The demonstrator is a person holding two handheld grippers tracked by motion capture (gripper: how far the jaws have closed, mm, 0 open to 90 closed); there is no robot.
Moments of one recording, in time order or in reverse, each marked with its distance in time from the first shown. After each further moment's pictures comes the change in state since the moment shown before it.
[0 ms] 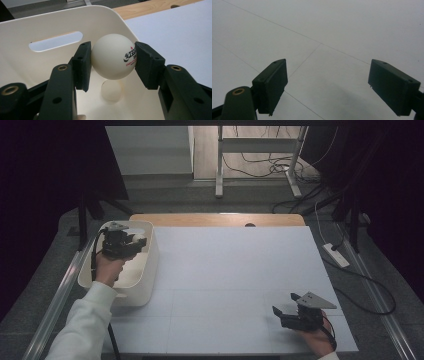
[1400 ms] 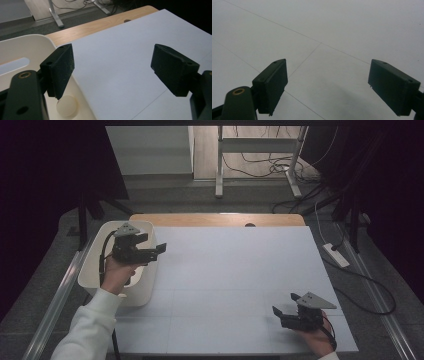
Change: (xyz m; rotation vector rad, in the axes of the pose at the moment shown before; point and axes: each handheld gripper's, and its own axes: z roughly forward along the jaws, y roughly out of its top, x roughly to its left) left arm -0.055 0.008 -0.027 -0.105 -0.223 0.095; right arm 0.000 0.000 0.000 0.002 -0.002 -0.002
